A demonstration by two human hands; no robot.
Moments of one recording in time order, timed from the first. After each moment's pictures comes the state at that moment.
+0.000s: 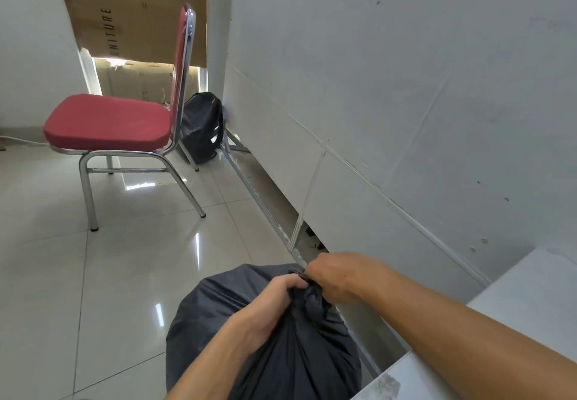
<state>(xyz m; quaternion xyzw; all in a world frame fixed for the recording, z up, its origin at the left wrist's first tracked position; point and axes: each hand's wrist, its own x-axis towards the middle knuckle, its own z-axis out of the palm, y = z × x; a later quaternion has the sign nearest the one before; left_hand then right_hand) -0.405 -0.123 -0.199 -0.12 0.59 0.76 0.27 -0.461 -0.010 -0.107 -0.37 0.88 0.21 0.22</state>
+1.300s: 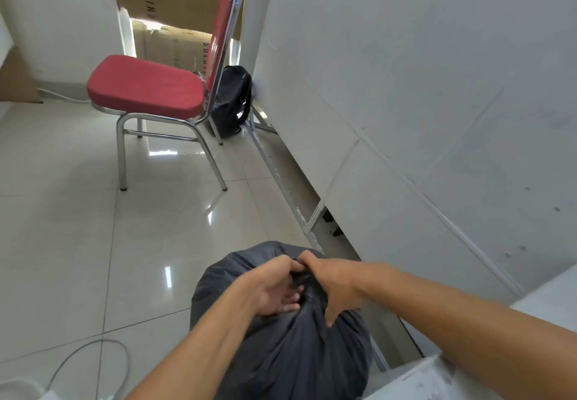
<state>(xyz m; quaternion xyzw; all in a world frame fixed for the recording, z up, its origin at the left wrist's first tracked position) -0.392 -0.178 -0.205 -0.23 0.50 0.75 0.37 -0.449 -0.039 -0.148 -0.34 0.87 0.10 0.35</state>
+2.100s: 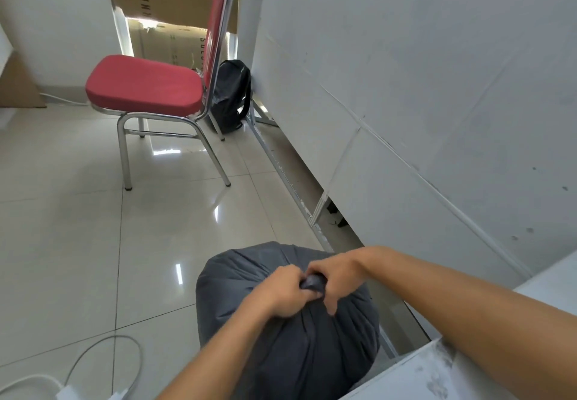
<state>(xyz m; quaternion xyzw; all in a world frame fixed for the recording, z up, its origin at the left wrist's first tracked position) -0.376 -0.160 -0.233 -0.03 0.89 0.41 0.19 -0.456 -0.044 -0.149 -0.27 0.83 0.09 0.48</state>
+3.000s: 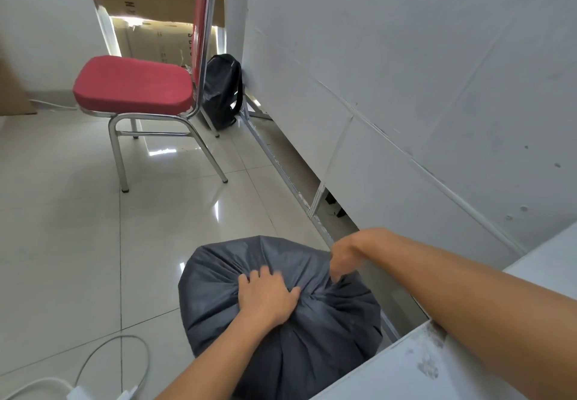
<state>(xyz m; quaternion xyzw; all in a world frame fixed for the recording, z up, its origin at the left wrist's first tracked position) -0.359 -0.155 -0.264 -0.12 0.96 0.16 0.18 -0.455 -0.045 -0.138 -0.18 0.85 0.21 0.45</state>
